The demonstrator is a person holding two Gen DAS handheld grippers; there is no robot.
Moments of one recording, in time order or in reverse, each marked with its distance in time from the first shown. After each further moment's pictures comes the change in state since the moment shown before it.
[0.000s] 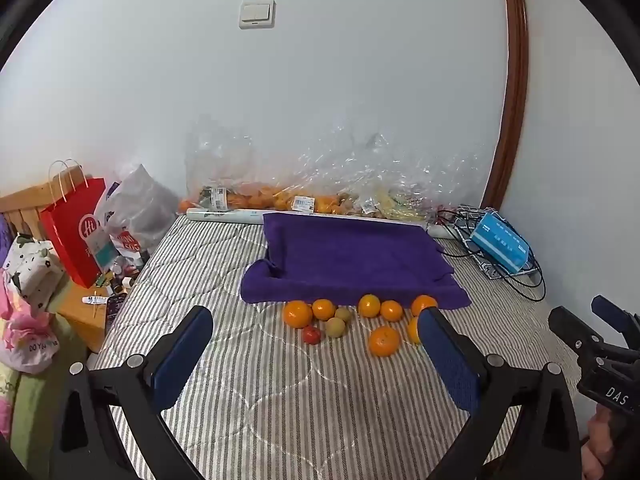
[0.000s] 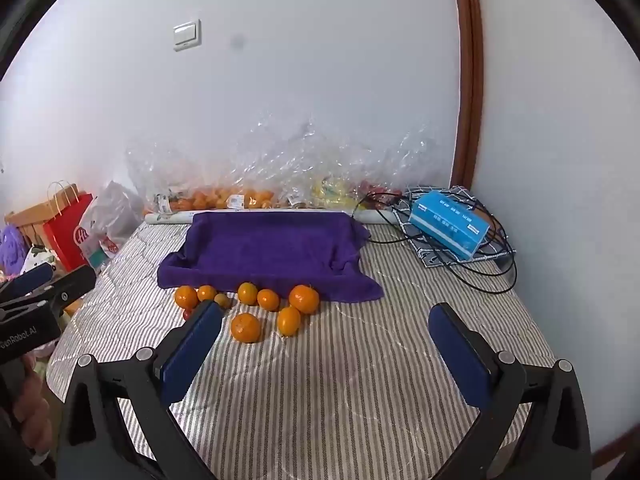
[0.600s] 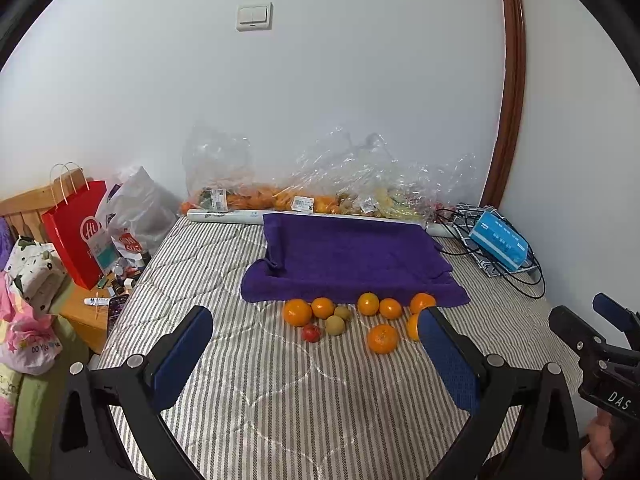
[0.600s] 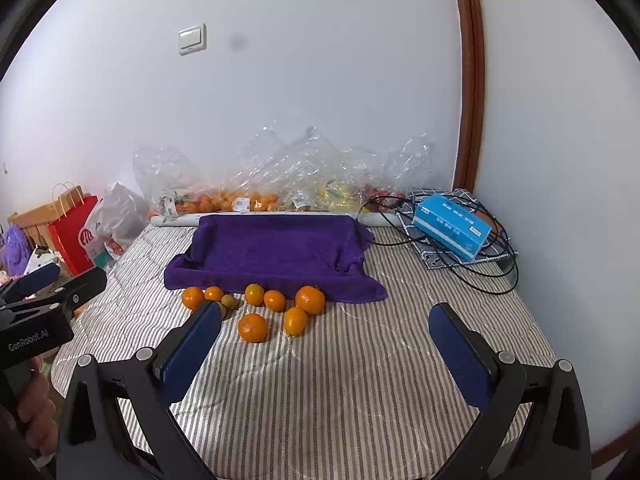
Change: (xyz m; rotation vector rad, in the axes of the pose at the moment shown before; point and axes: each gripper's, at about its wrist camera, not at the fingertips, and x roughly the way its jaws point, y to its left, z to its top) left arm -0.003 -0.001 -0.002 0.010 -0.001 0.001; right arm -0.007 0.004 0.000 -0.007 -0.002 0.005
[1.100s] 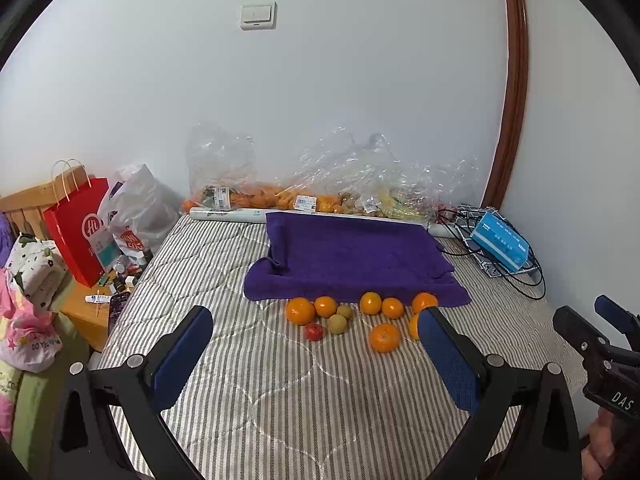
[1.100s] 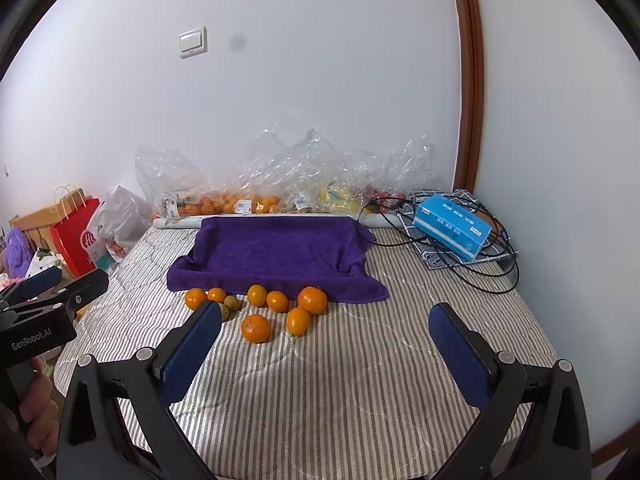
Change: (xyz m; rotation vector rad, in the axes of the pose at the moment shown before) left arm -0.001 0.002 -0.003 -0.005 0.001 0.005; right arm -0.004 0.000 -0.002 0.008 -0.010 0.007
